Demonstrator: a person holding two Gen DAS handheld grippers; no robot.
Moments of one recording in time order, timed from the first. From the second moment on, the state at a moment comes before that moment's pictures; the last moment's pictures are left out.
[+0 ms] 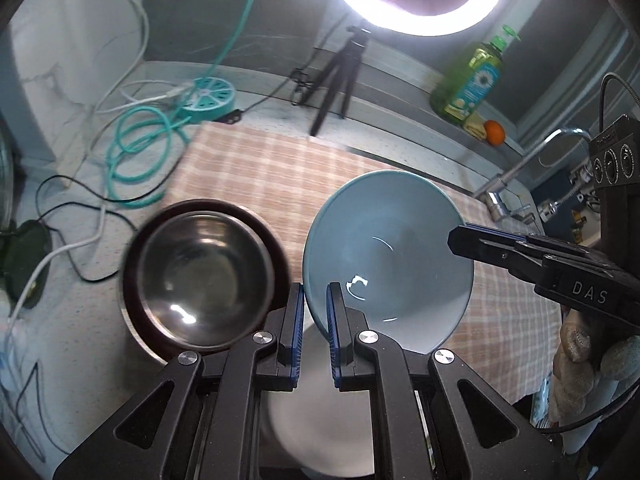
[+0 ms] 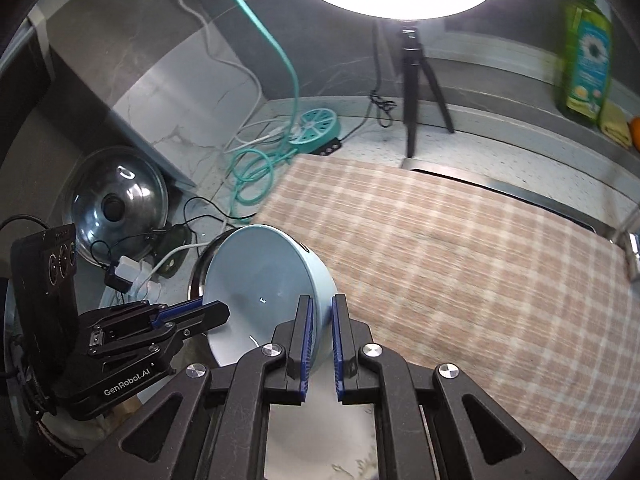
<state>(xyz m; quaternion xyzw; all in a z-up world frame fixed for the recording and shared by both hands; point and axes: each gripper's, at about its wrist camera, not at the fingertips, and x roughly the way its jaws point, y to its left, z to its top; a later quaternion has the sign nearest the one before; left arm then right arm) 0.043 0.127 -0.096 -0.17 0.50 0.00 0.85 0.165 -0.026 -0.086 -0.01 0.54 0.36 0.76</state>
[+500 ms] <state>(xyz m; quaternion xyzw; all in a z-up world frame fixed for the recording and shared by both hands) 0.025 0.192 -0.107 -0.18 0.51 0.04 0.84 0.157 0.064 -0.099 -0.04 0.55 0.39 0.74</state>
